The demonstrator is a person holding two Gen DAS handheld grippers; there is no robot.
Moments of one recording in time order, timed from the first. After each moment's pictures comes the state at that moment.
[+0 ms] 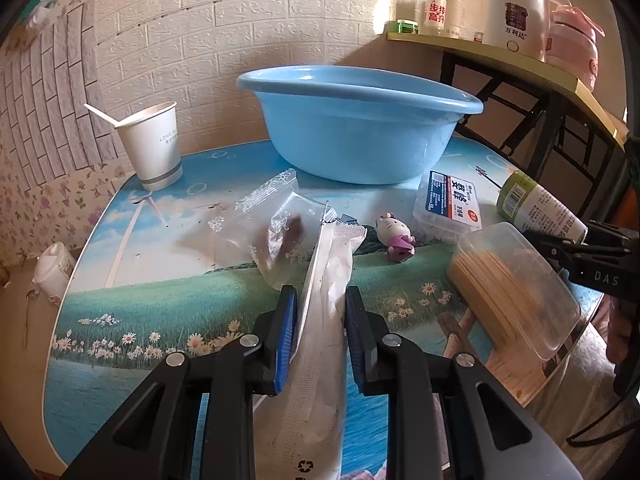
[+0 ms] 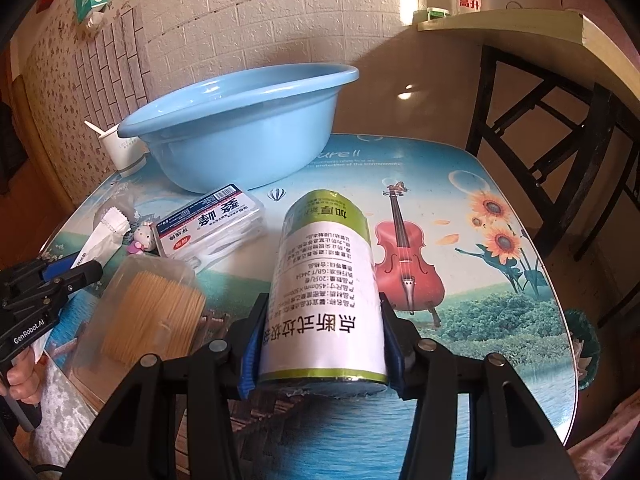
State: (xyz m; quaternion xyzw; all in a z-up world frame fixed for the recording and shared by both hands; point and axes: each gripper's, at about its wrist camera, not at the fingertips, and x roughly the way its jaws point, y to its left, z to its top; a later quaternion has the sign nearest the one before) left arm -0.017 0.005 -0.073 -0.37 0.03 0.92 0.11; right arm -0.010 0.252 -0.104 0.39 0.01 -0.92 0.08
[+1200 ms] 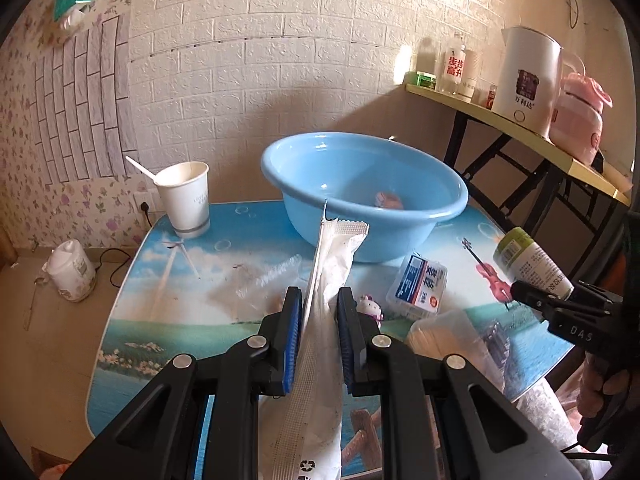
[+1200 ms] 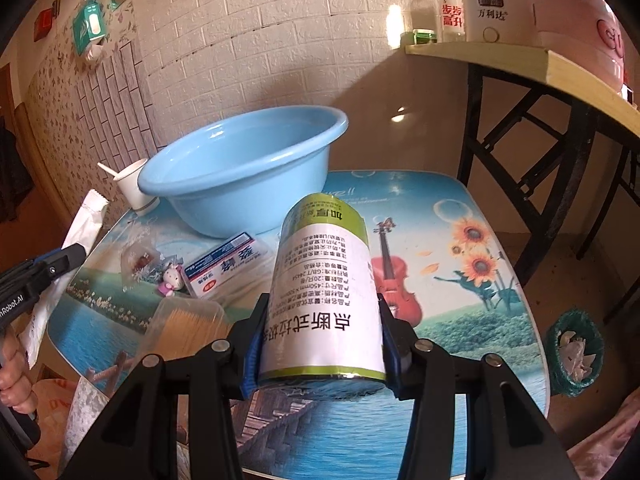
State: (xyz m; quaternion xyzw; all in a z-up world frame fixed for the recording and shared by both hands) left arm -0.005 0.004 0.003 -0.33 -0.02 0.94 0.08; right arm 0.002 0.268 -0.051 0.36 -0.04 -0.93 0.08
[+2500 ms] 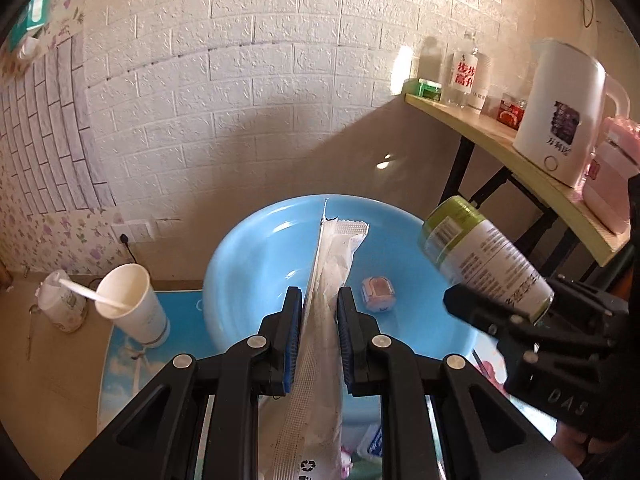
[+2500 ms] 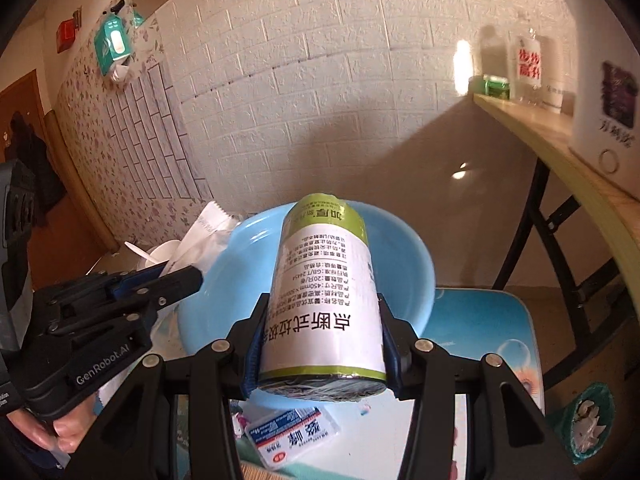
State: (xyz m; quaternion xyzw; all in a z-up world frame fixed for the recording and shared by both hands) left arm -0.146 0.056 0.056 -0.36 0.00 0.93 0.08; right arm -0.130 0.209 0.035 0.34 -0.04 -0.92 0.17
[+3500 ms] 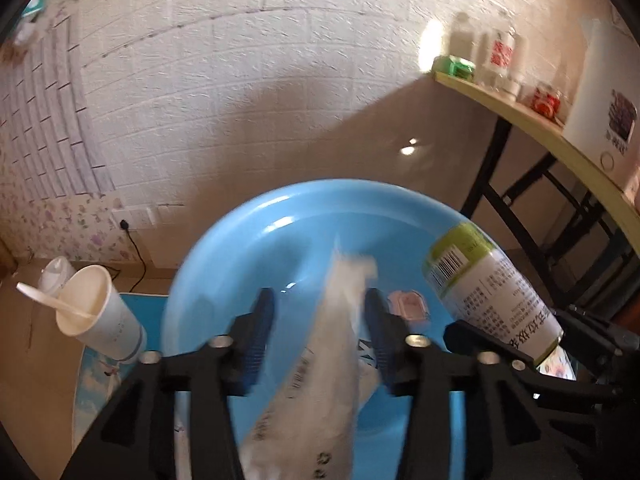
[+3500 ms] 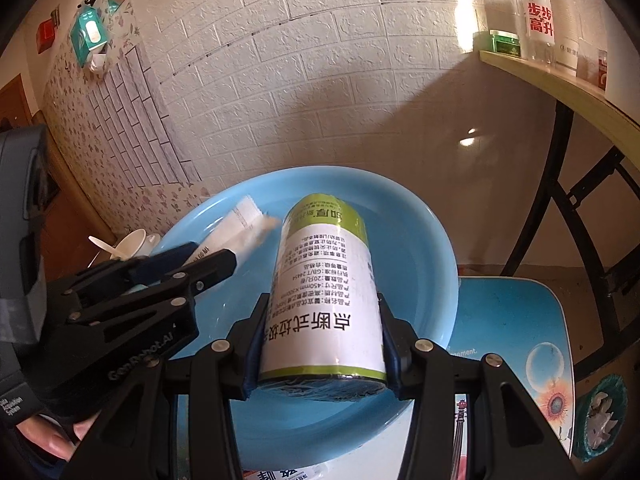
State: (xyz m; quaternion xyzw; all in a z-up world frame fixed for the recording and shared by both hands) left arm -0.204 0.066 0.015 -0.38 -0.02 0.92 0.05; right arm -0.170 0.210 -0.002 0.38 -0.05 -0.91 0.16
